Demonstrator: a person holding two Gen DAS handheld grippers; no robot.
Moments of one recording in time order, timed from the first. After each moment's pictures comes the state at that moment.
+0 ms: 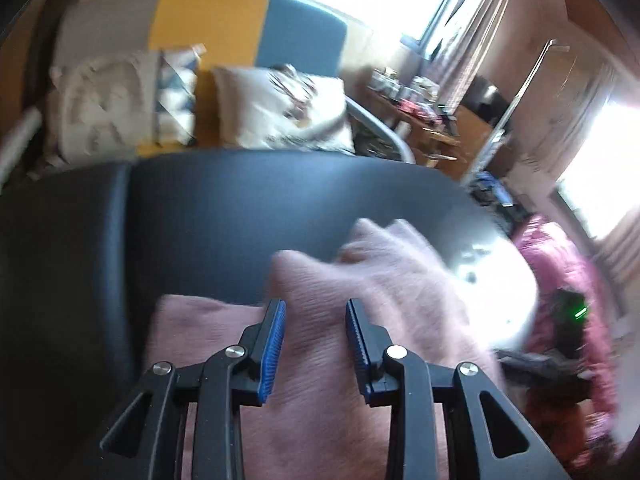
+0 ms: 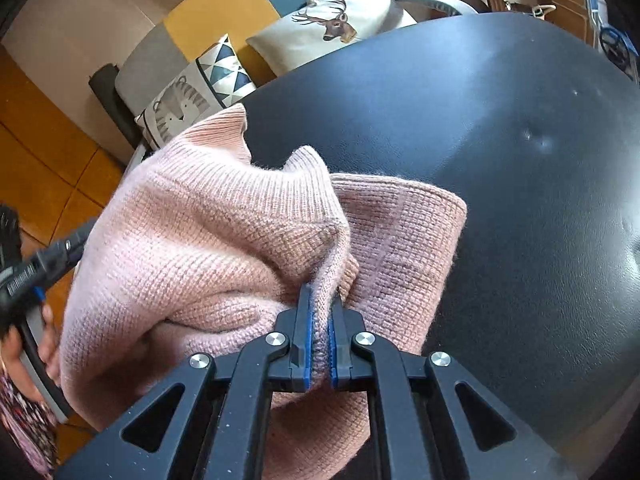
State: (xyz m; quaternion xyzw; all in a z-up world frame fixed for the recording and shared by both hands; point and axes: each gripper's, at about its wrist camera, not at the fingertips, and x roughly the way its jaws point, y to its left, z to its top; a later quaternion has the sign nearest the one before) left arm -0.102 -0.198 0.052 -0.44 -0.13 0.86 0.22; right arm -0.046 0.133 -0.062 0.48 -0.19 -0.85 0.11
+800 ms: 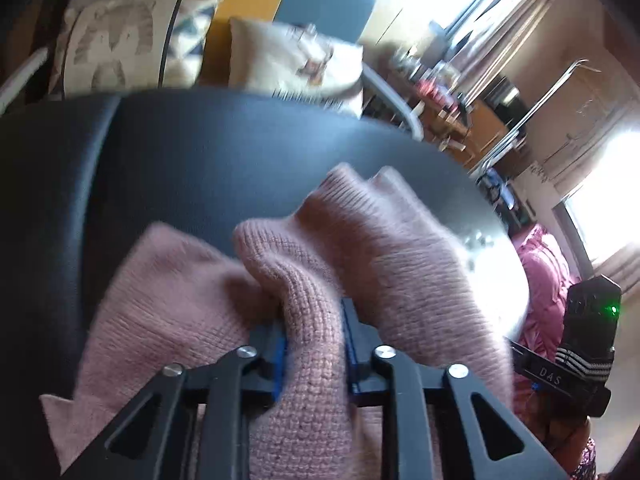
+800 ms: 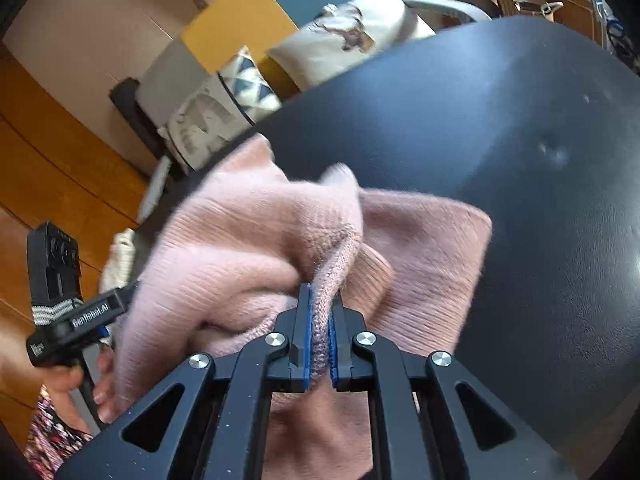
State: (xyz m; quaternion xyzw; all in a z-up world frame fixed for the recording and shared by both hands) left arm -0.071 -0.170 0.034 -0.46 -0.16 0.86 0.18; right arm -0.042 0.124 -0.025 0.45 -0.22 -0.85 0.14
